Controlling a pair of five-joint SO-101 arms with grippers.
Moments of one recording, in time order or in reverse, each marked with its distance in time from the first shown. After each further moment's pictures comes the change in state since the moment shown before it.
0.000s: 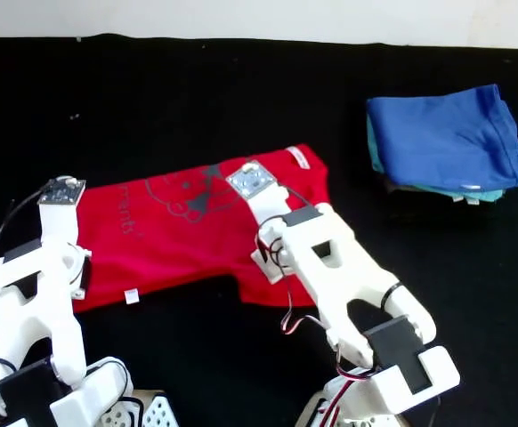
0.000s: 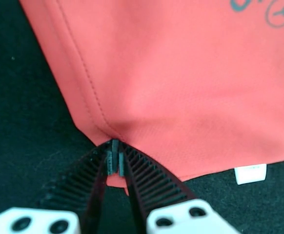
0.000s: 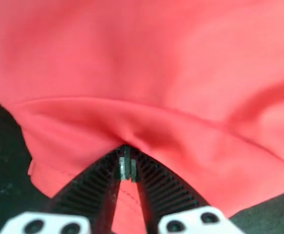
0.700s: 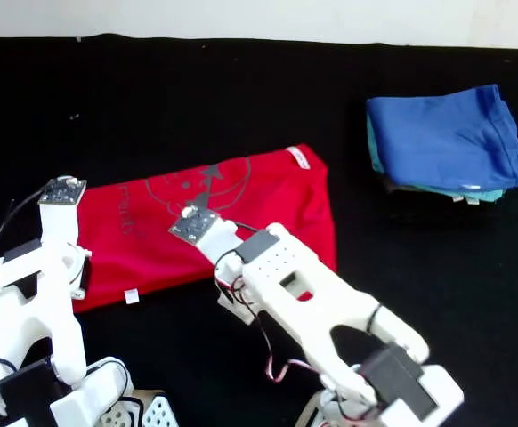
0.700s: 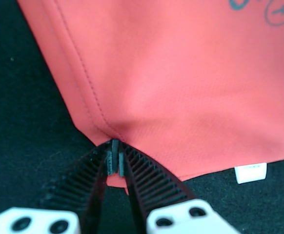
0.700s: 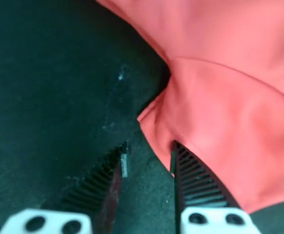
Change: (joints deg) left arm 0.0 0.0 0.0 -0.2 0.2; right arm -16.5 -4.8 0.2 12.1 0.1
